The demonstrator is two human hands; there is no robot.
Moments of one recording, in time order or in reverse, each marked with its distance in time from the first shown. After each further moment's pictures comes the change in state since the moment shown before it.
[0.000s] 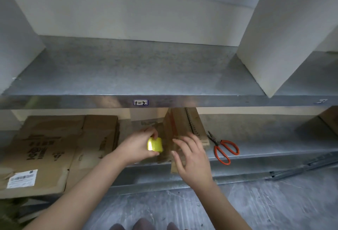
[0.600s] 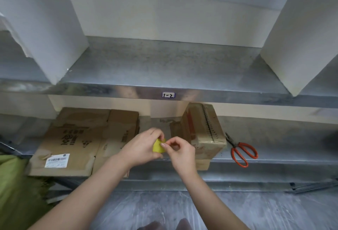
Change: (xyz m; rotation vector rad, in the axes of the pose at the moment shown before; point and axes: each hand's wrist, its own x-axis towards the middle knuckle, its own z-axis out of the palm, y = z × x) left_hand -0.053 -0.012 -0.011 0.074 0.116 0.040; right_hand 0.020 -0.076 0.045 0.591 -0.134 0.437
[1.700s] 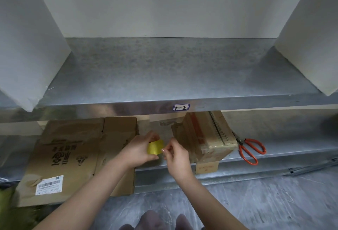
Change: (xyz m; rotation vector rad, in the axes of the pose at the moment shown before) left_hand 0.033 -0.077 0.018 -0.181 -0.127 -0.111; right_hand 0.028 0.017 0.049 -0.094 -0.029 0.027
